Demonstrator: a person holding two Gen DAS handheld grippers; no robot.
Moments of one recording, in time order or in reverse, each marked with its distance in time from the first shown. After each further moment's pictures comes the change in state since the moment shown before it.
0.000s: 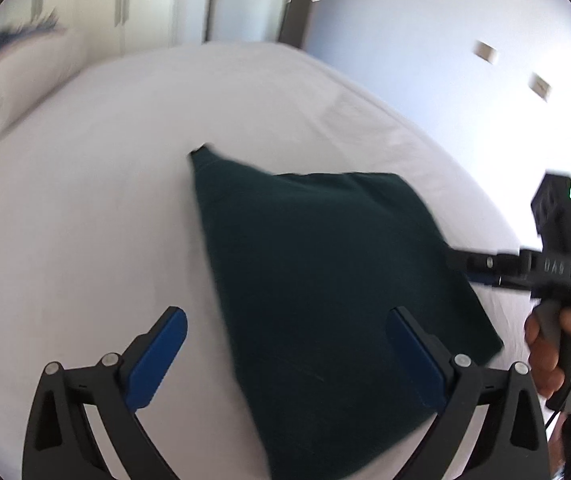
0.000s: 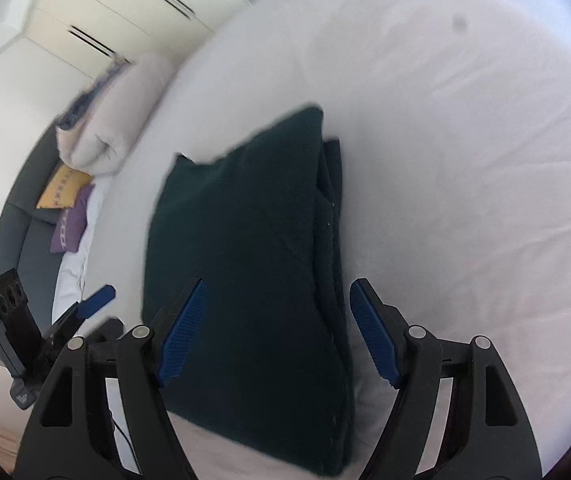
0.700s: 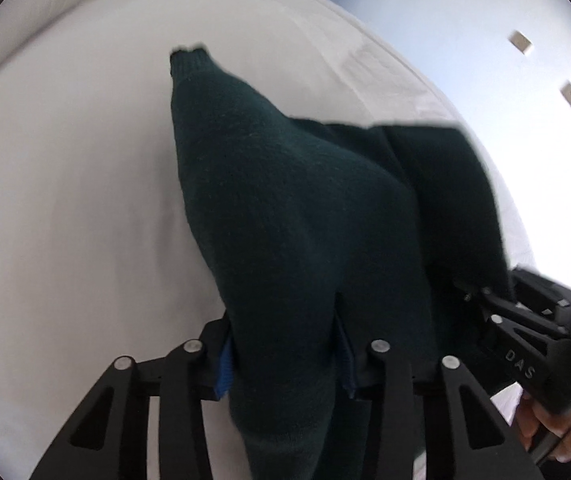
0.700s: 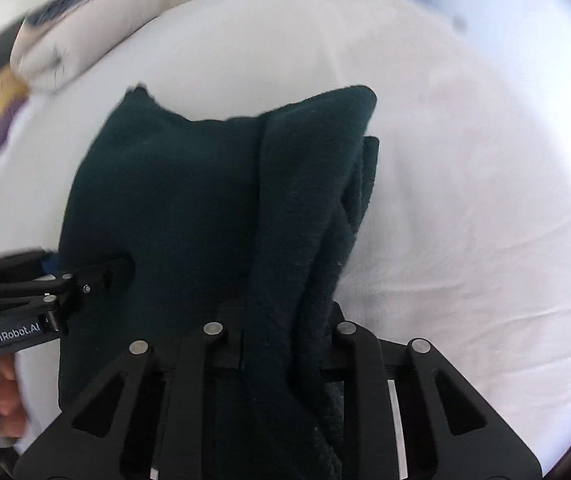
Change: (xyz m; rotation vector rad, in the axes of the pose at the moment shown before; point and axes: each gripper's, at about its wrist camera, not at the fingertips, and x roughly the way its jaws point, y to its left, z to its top) left arm 0.044 -0.008 0.028 -0.046 0.198 -0.006; right arm 0.063 0.106 -0.001 -0.369 -0.024 -0.442
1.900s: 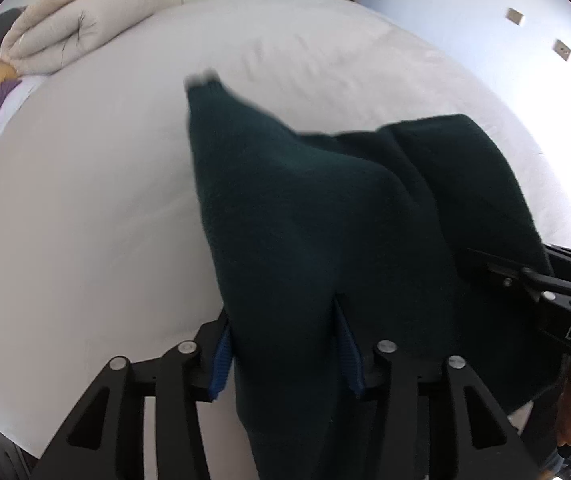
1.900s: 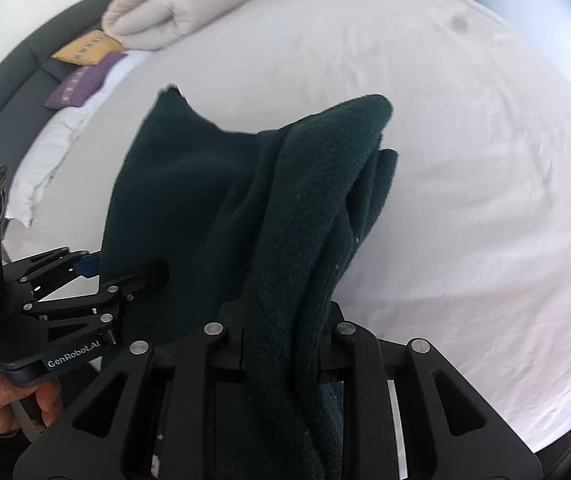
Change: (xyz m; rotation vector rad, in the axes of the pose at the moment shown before) left arm -0.130 0.069 -0.249 -0.014 -0.052 0.200; right arm -0.088 0.217 -0.240 -0.018 0.032 0.223
